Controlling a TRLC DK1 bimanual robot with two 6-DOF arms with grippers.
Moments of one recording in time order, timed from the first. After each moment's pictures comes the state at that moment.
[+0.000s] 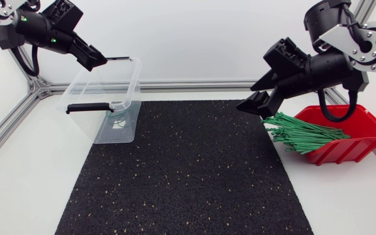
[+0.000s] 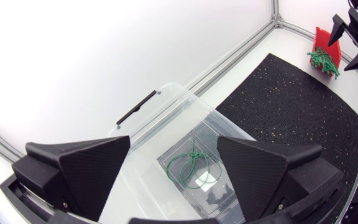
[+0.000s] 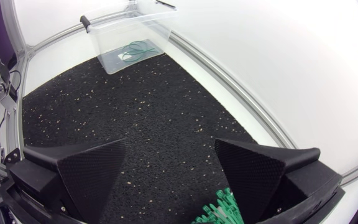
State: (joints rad) left arm -0.04 1.72 1.62 -0.58 0.23 0.62; right arm 0.20 1.45 1.19 -0.59 -0.38 -0.61
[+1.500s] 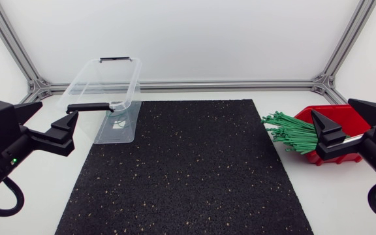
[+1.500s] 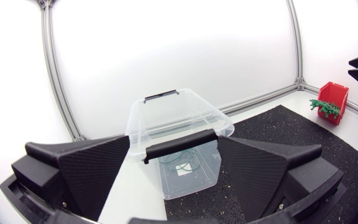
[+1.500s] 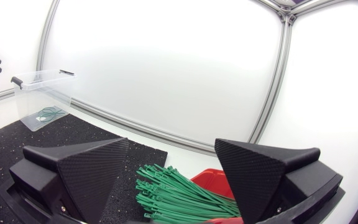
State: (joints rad) left arm -0.15 0.67 0.38 0.12 -0.02 0.20; right arm -0.08 0.51 0.33 0.08 -0.17 -0.27
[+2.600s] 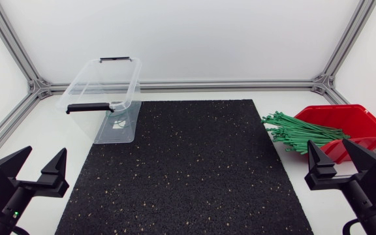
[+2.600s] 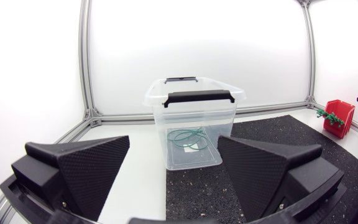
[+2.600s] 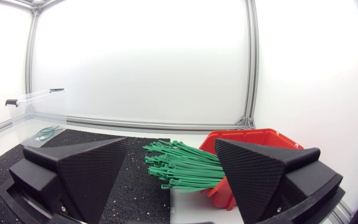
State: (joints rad) left arm -0.02 0.11 0.02 -0.01 0.01 0.04; right arm -0.01 0.06 0.03 -0.01 0.00 -0.03
